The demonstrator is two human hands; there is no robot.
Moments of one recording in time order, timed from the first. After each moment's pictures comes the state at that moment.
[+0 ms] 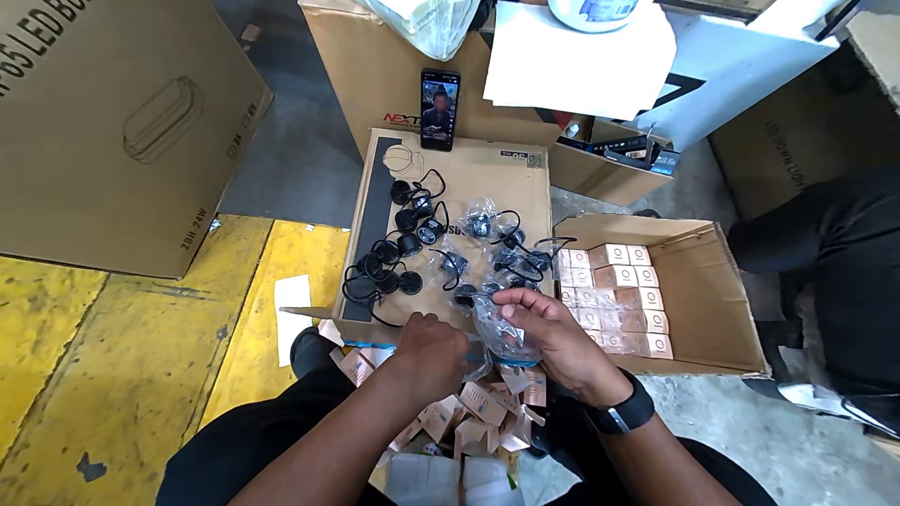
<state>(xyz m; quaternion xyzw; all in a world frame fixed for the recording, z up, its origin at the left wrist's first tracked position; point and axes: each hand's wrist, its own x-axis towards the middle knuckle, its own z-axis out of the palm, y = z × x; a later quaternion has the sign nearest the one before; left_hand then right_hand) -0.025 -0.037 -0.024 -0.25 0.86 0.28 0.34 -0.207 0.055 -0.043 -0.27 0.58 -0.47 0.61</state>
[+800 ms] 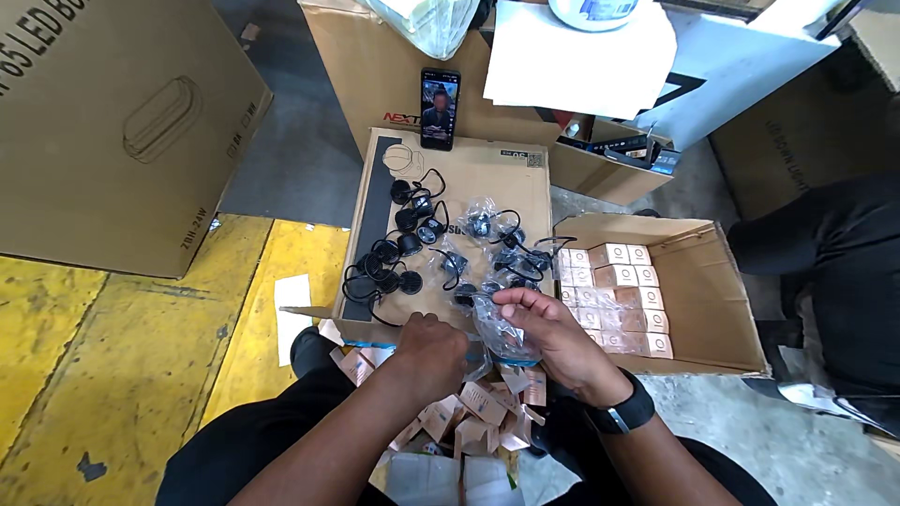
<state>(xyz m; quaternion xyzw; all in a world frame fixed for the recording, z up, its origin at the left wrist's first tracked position) -0.025 -0.036 -0.025 -0.25 0.86 0.28 0.34 -0.207 0.055 -0.044 -0.27 0.59 -0.47 0.60</state>
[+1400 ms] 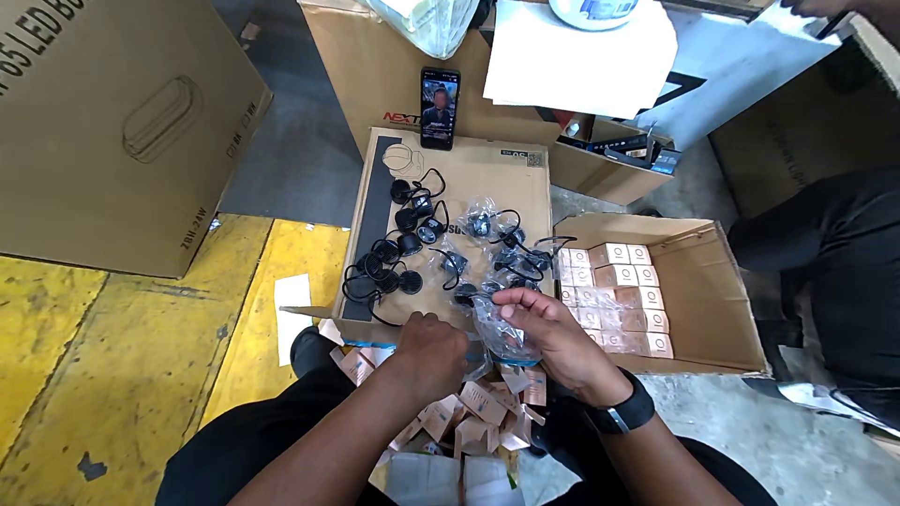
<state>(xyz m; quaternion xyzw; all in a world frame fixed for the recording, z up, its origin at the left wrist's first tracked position) -0.025 -0.036 -0.025 -0.26 0.86 0.28 0.33 -0.207 0.055 -0.044 -0.28 0.59 -0.47 0.60</state>
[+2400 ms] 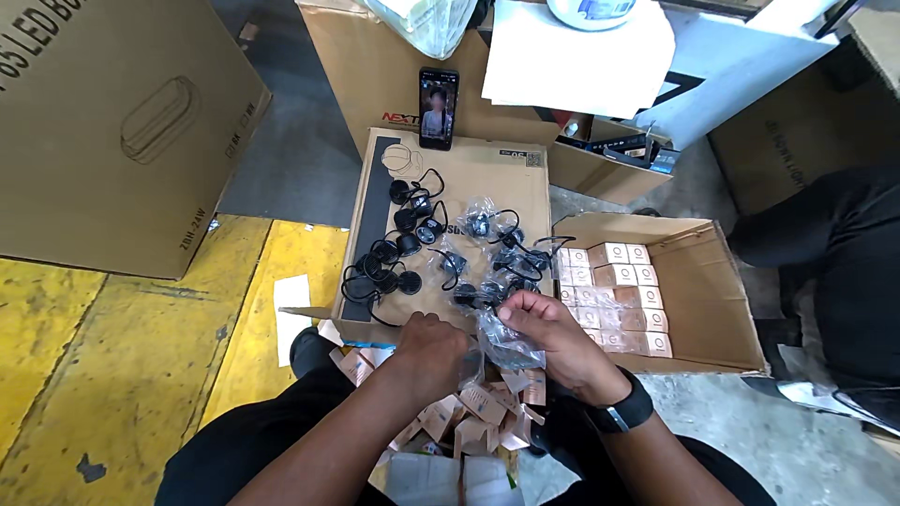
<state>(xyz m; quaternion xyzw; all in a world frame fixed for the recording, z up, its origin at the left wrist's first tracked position) -0.026 -0.037 -0.023 -0.24 0.87 0.27 0.33 -0.206 0.055 -0.043 -0.29 0.58 -0.47 0.60</state>
